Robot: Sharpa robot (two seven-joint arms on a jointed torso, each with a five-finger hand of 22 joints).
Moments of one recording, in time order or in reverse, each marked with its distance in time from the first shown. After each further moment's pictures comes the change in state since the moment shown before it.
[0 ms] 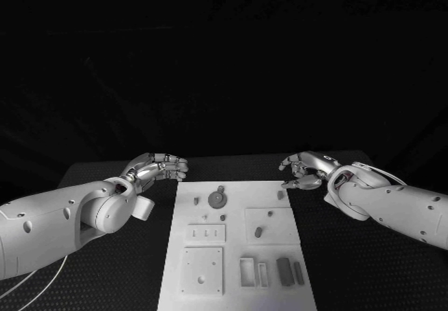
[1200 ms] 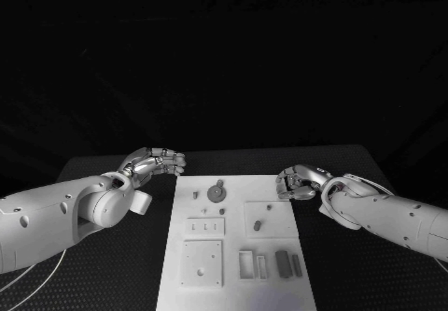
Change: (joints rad) left arm -0.002 -0.002 0.000 -0.004 0.000 0.007 0.000; left_hand 0.000 0.000 0.000 0.000 0.000 0.000 0.000 0.000 0.001 0.006 0.001 0.000 0.000 0.000 0.000 -0.004 0.002 -0.005 -0.004 0.004 0.000 0.000; right arm -0.093 0.056 -0.001 -0.086 0.034 0.022 0.029; right_hand 0.029 0.042 -0.012 0.007 -0.045 0.009 -0.009 0.012 -0.003 -0.003 -0.003 0.005 -0.010 -0.003 -0.003 0.000 0.010 -0.001 -0.006 -0.002 0.000 0.000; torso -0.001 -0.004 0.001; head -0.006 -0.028
